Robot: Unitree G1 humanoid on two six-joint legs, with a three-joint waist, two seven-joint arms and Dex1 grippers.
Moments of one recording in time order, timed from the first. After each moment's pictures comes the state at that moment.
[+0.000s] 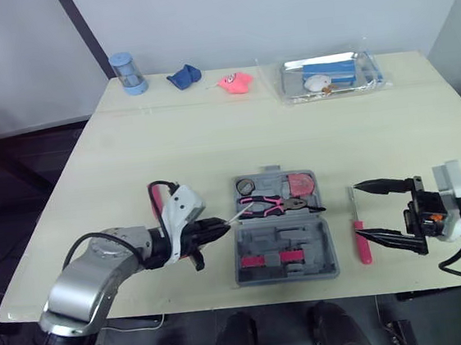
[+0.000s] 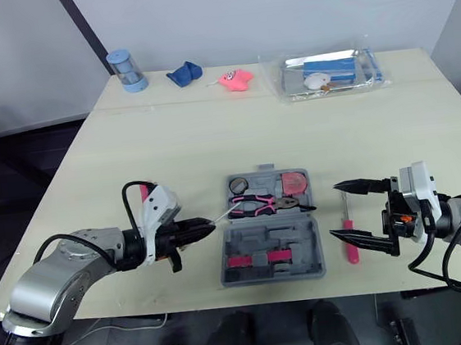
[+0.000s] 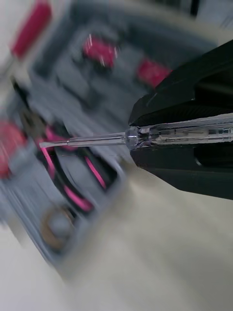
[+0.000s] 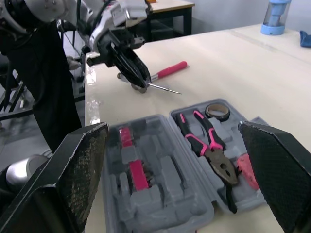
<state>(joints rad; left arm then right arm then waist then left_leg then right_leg) -0.18 0.83 -0.07 -0.50 -0.47 0.84 -0.87 0.05 -0.76 -0.23 -0.34 0.69 0.27 1.24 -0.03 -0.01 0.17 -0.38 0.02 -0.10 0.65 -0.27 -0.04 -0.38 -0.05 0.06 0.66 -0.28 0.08</state>
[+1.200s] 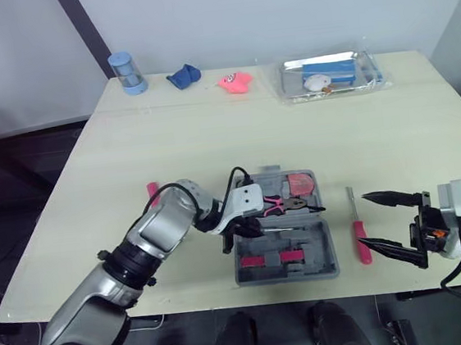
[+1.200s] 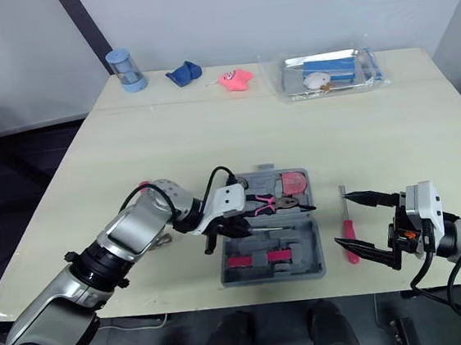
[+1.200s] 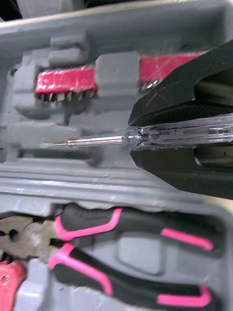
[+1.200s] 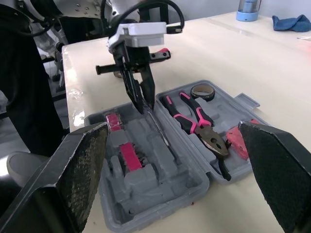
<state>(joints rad) -0.67 0.65 -0.59 -0.03 -0.07 0.62 -1.20 0.17 -0.71 -0.25 -0.35 0.65 0.18 1.17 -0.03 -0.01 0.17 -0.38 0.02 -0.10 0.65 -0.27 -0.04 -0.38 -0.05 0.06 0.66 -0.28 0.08</state>
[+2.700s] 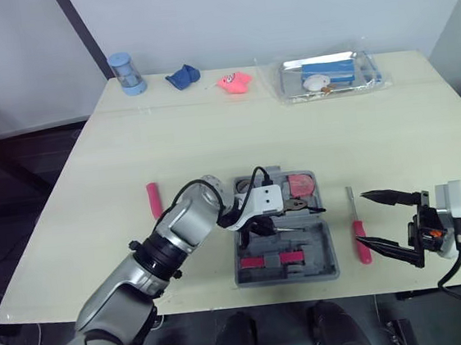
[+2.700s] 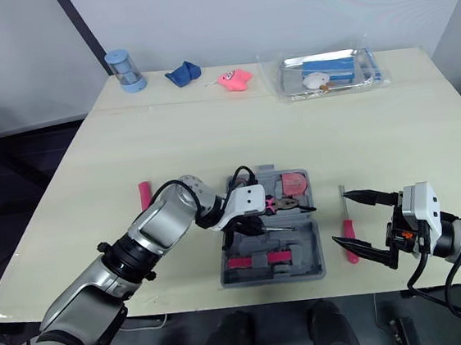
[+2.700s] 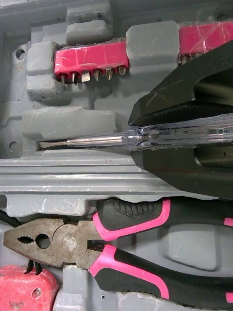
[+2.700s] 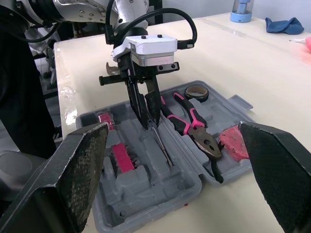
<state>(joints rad) -0.72 0.54 -0.64 0.01 0.08 0.65 -1.24 0.17 -0.70 -0.25 -0.37 0.62 0.17 1.15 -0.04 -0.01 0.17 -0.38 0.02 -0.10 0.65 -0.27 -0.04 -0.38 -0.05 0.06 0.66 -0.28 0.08</state>
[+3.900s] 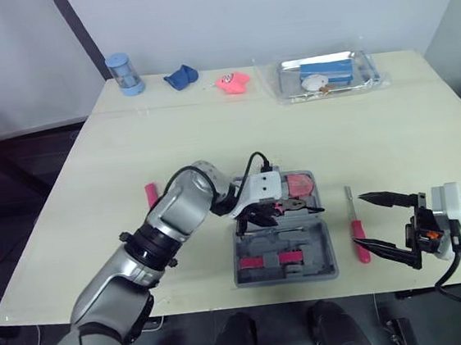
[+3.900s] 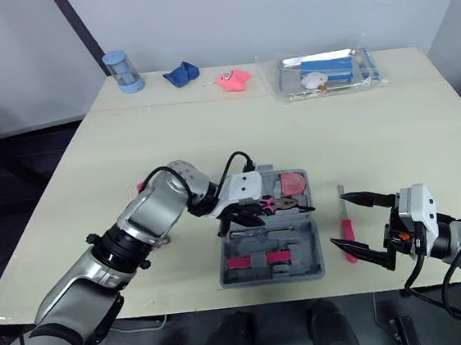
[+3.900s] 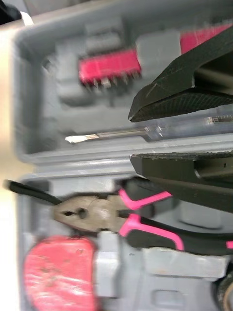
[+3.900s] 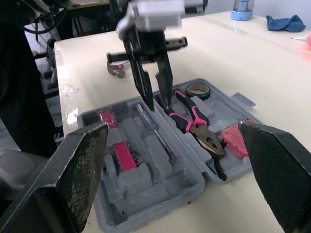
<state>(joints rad) -0.78 0.58 -0.55 -0.02 -0.01 0.60 -1.33 0.17 -0.69 -0.23 -0.37 0.60 0.17 1.15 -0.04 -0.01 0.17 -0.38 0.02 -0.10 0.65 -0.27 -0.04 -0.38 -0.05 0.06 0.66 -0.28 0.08</state>
